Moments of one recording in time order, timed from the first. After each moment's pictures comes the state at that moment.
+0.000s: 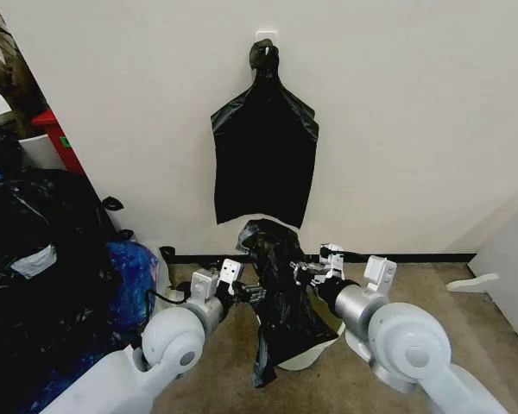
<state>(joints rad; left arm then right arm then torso) 1.00 -0.94 0.07 -2.13 -0.89 0.60 -0.42 -1.12 1.02 0.16 2.36 1.42 -0.52 0.72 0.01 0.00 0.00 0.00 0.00</state>
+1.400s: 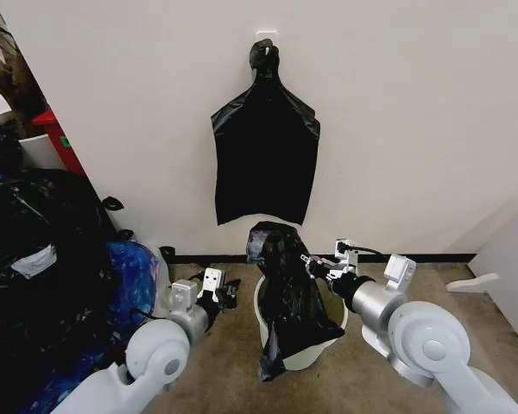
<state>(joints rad) 1.18 -0.92 -0.07 -2.22 -0.96 0.52 -0.36 -1.19 1.01 0.27 2.33 1.40 -0.50 0.56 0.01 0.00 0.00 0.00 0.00</state>
